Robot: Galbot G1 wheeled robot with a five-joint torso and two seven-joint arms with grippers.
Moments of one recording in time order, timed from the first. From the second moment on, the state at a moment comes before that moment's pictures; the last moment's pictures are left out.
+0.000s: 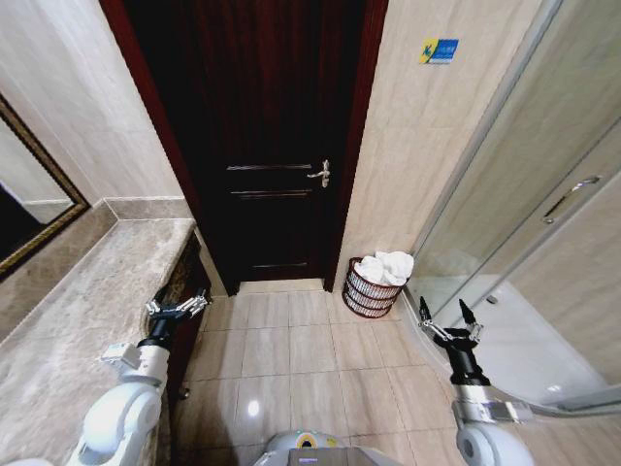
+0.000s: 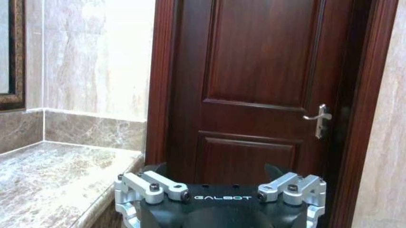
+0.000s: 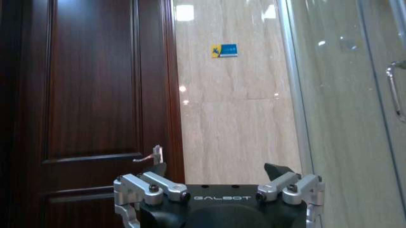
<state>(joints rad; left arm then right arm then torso) 1.62 -1.18 -0.78 -2.20 -0.55 0.08 -0.04 -1.80 1.40 0.82 2.12 0.46 0.43 -0.16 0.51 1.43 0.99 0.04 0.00</state>
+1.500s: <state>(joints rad) 1.62 -1.18 -0.78 -2.20 -0.55 0.08 -0.04 -1.85 1.48 0.74 2.12 0.42 0.38 -0.19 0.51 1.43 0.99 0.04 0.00</state>
